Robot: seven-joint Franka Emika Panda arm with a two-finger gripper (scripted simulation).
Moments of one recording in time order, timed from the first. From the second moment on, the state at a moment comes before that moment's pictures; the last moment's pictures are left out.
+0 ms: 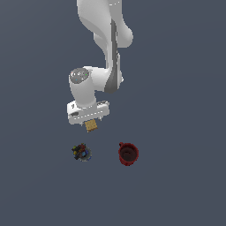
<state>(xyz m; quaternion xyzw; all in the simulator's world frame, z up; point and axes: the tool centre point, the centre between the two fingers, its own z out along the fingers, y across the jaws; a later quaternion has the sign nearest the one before) -0.047 -0.118 0.095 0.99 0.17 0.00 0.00</state>
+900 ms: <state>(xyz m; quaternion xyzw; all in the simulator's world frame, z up) -0.066 -0.133 0.056 0.98 0.19 0.00 0.00</state>
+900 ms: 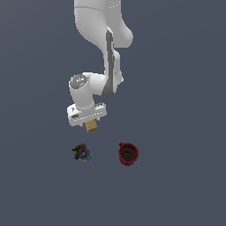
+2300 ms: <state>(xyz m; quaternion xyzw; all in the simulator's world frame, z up) -0.067 -0.133 0.012 0.98 0.19 0.00 0.00</state>
